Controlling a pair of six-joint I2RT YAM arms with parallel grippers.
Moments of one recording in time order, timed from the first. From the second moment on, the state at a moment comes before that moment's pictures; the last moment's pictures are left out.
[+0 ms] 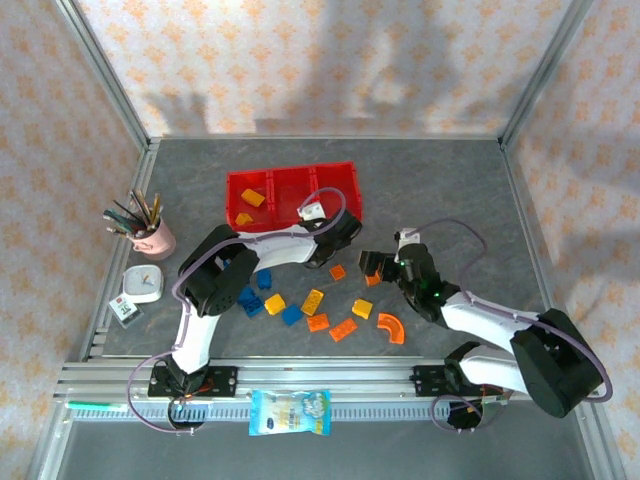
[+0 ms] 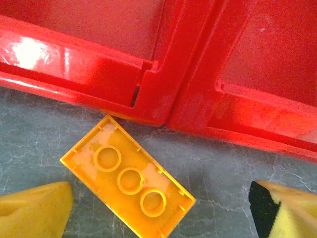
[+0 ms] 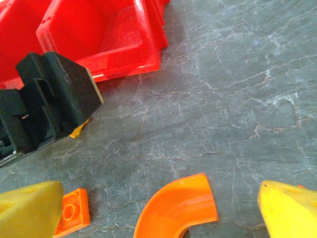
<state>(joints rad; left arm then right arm) -0.76 2.05 1.37 -0.44 -0.50 -1.12 0.56 1.17 0.35 0.27 0.11 0.50</state>
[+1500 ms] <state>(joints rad) -0.67 2.02 1.29 -0.49 -0.47 -0.92 0.56 1.16 0.33 0.30 0.12 0.50</state>
